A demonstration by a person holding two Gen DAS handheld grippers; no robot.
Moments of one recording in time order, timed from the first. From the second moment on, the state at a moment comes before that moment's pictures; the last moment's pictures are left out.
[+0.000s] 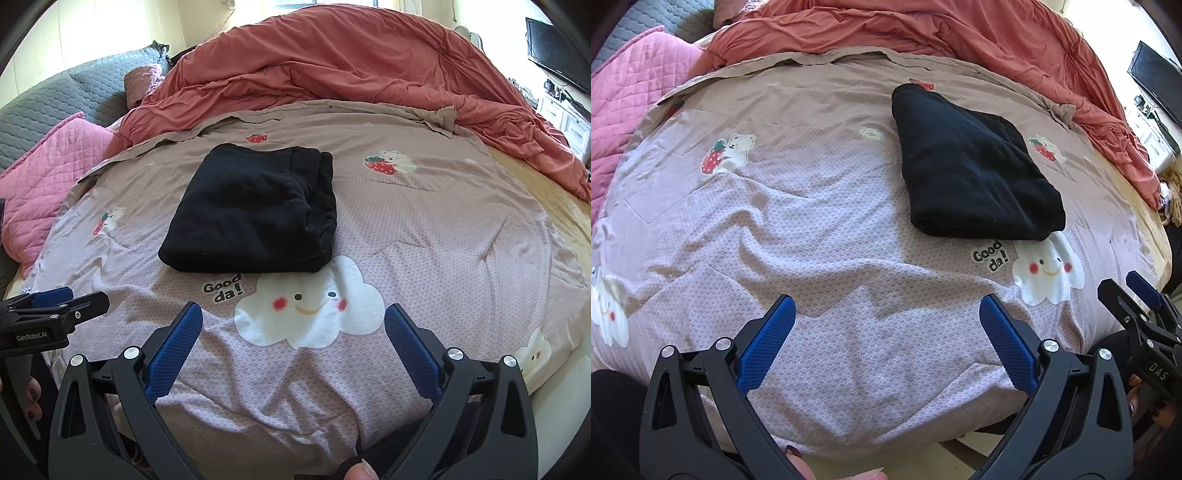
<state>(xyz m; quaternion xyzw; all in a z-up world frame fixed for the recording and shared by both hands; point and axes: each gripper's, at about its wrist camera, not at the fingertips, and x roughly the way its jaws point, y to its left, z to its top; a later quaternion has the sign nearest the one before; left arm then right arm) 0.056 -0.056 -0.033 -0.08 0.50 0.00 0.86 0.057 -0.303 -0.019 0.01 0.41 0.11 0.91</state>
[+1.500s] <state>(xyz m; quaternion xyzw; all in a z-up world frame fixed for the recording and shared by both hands) 0.055 -0.057 -0.032 -0.08 0.49 0.01 0.87 0.060 -0.311 -0.021 0.01 0.41 0.10 0.90</state>
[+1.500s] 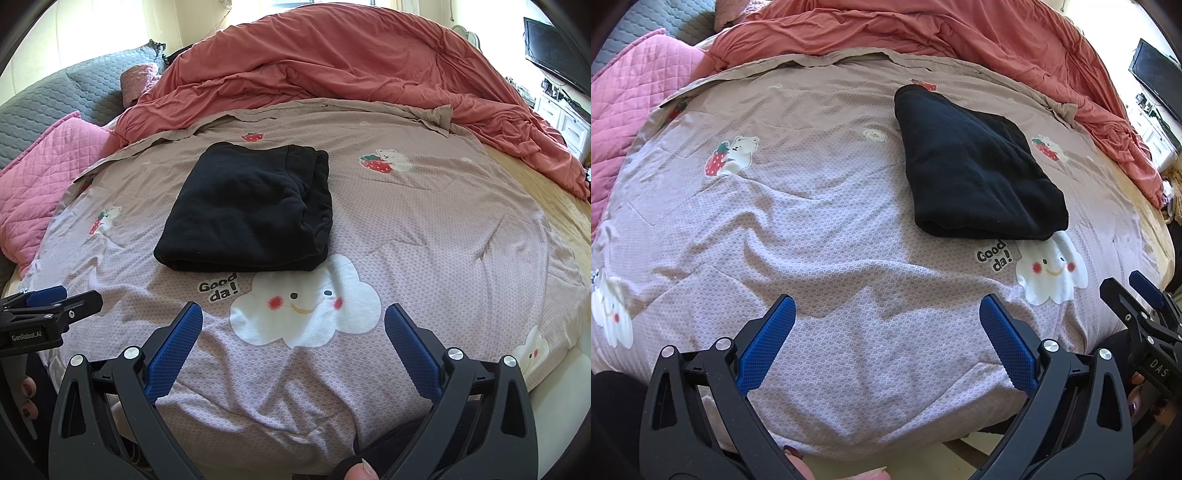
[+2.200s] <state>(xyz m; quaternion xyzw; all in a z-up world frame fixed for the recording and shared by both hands) 0.056 -0.059 -0.036 -0.07 0.51 0.01 0.86 0.062 -0.317 -0.021 0.01 0.41 0.10 0.90</state>
